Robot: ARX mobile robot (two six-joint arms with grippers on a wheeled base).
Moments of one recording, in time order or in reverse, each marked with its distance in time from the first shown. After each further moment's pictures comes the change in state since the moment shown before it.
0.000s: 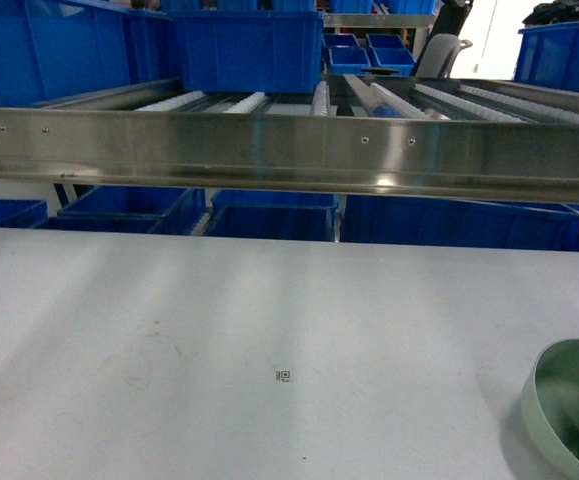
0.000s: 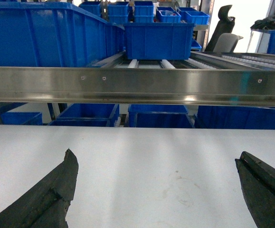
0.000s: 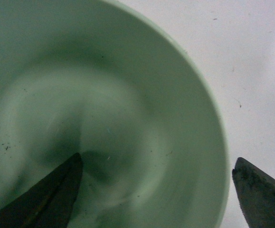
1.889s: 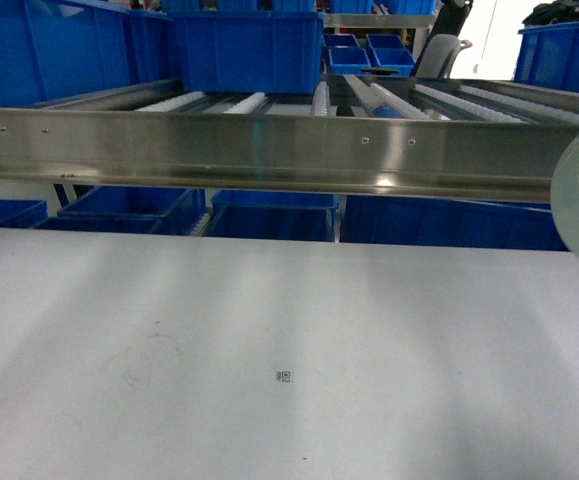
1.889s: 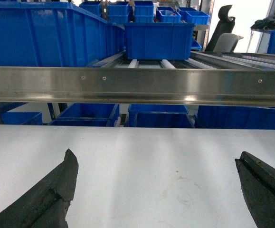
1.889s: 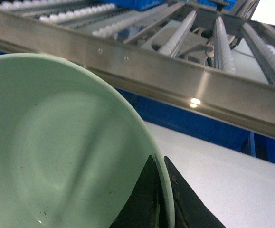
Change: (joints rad) left arm 0.000 0.000 0.000 0.000 0.000 0.000; right arm 0.084 -0.671 -0.123 0.116 -0.060 0.256
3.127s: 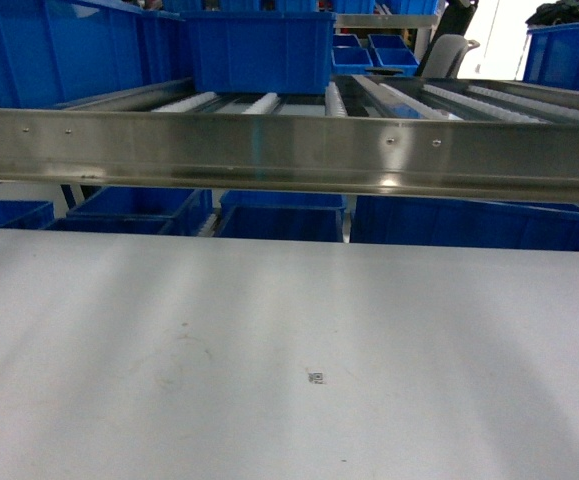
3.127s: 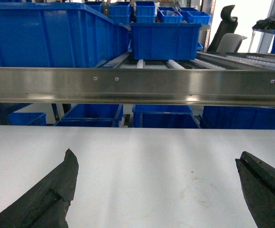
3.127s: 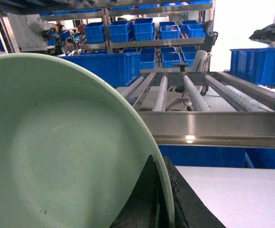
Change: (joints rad) left arm 0.000 0.000 0.000 0.000 0.000 0.000; right arm 0.066 -0.797 -0.262 -0.177 0.206 0.305
